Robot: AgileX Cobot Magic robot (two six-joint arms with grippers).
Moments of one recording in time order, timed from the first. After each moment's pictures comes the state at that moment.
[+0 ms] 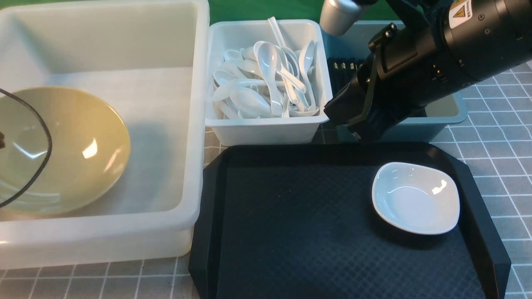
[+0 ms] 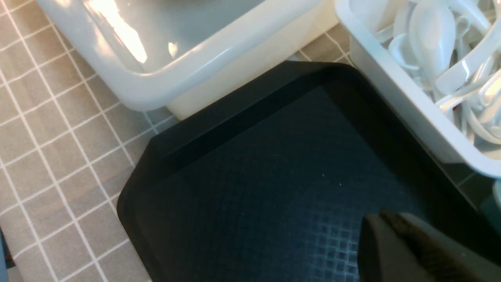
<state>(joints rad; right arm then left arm) 0.56 1.44 -1.42 0.29 0.95 -0.44 0.48 1.65 -1.21 -0.11 0.97 0.13</state>
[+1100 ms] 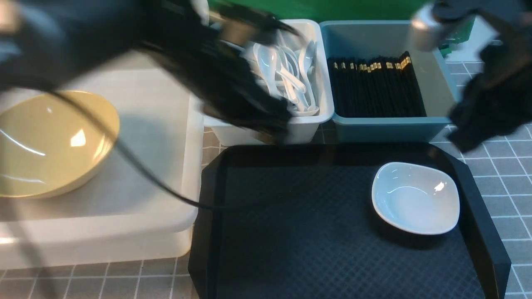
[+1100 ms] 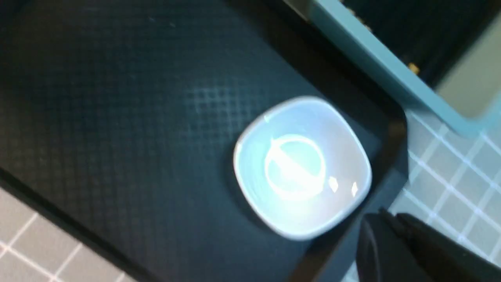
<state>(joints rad) 0.56 1.22 -1.31 -0.23 1.21 0.00 -0.63 1.79 -1.53 -0.16 0.89 0.12</state>
